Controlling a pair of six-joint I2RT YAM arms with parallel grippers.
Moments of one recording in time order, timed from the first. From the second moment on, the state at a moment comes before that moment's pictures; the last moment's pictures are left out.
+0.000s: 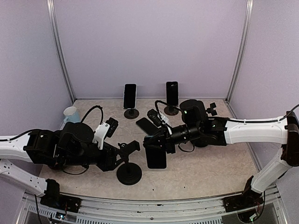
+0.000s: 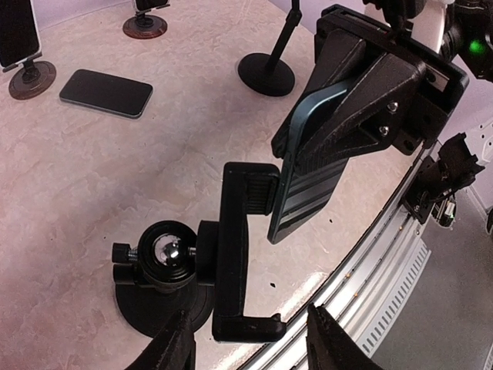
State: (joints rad) left arm -1.33 1.03 0.91 -0.51 -0.32 -0.60; right arm 0.96 1.51 1.02 0.10 -0.61 0.05
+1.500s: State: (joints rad) left arm -1.13 0.98 0.88 -0.47 -0.17 -0.23; right arm 0.96 1.40 1.01 0.09 -0.65 -0.01
